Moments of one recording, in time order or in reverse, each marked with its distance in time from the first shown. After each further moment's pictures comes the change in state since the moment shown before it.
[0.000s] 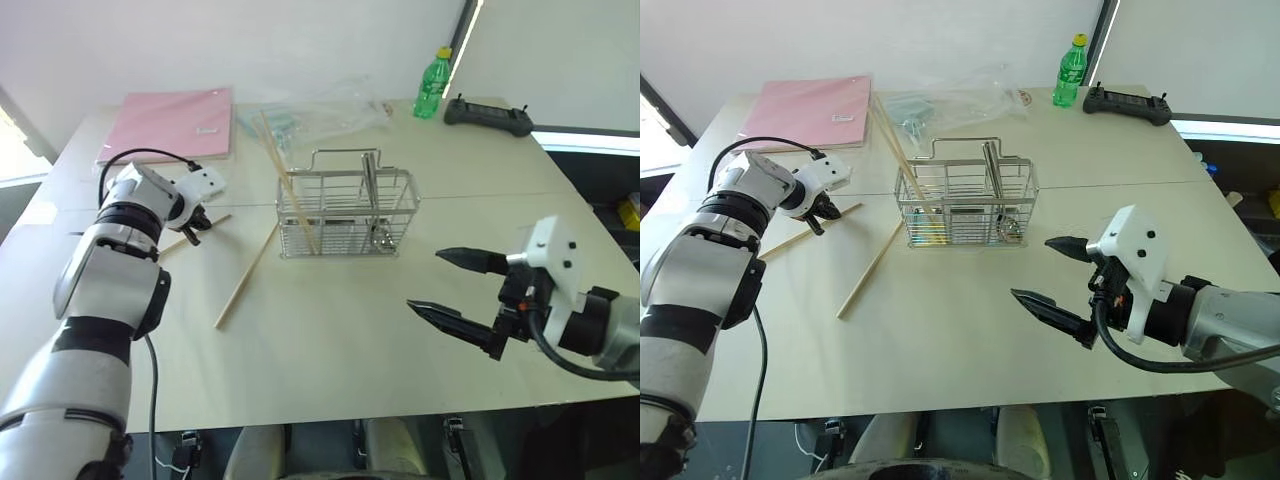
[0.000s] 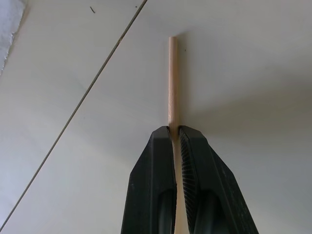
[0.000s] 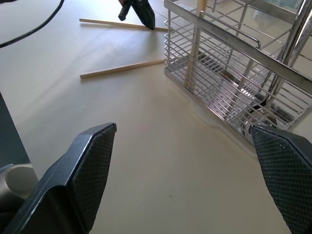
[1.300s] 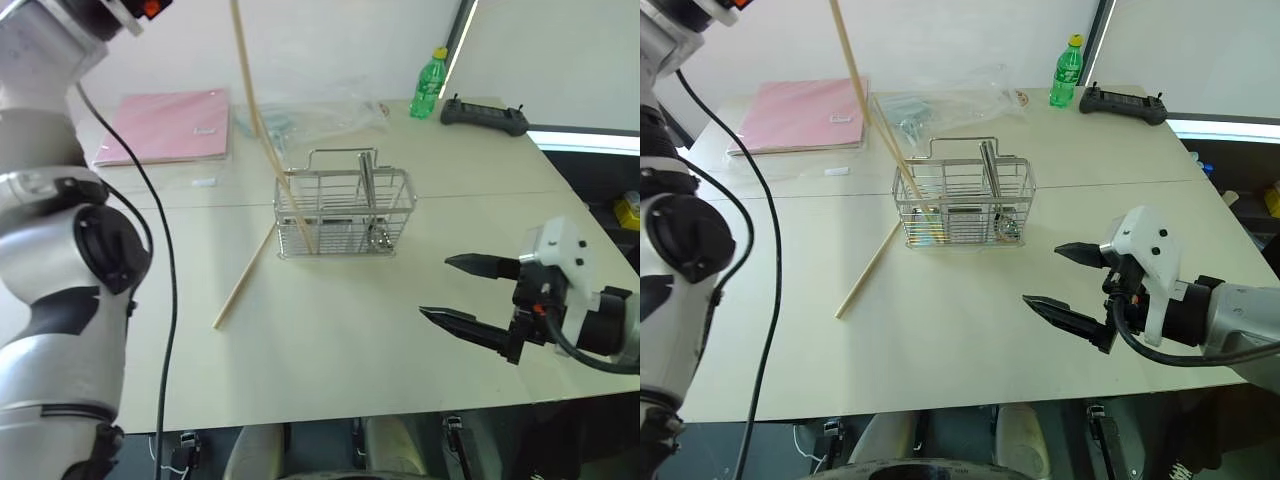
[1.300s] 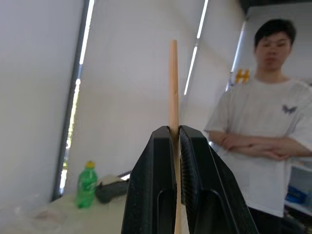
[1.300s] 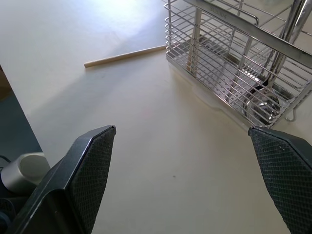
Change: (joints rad) left arm -0.151 -0.011 0.803 -0.772 -0.925 0.515 -0.002; right arm 0.058 -0.062 -0.055 0.065 0.009 0.005 0.094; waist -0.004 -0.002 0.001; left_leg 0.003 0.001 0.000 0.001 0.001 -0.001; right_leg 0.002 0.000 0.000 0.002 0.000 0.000
